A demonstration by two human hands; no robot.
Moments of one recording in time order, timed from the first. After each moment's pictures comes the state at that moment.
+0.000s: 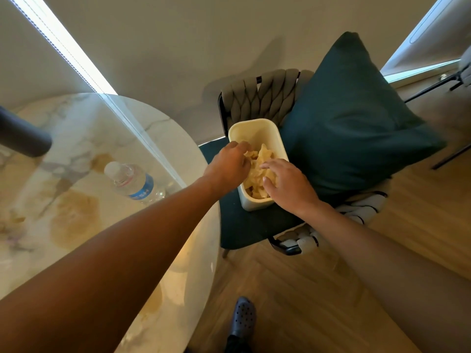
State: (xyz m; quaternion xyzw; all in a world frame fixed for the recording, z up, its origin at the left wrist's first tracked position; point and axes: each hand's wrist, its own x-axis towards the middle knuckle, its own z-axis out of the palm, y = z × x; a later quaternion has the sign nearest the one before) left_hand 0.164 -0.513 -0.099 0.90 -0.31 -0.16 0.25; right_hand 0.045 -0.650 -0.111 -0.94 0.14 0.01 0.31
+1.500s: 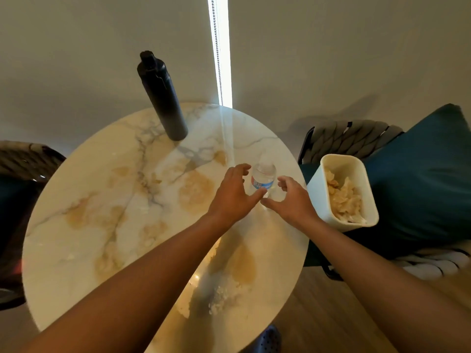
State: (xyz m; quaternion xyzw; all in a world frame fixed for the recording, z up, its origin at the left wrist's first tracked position) left_hand 0.131 -0.258 -0.035 0.90 -0.11 -0.06 0.41; right_hand 0.099 -0.431 -0.075 -0.90 0.15 0.04 0.41
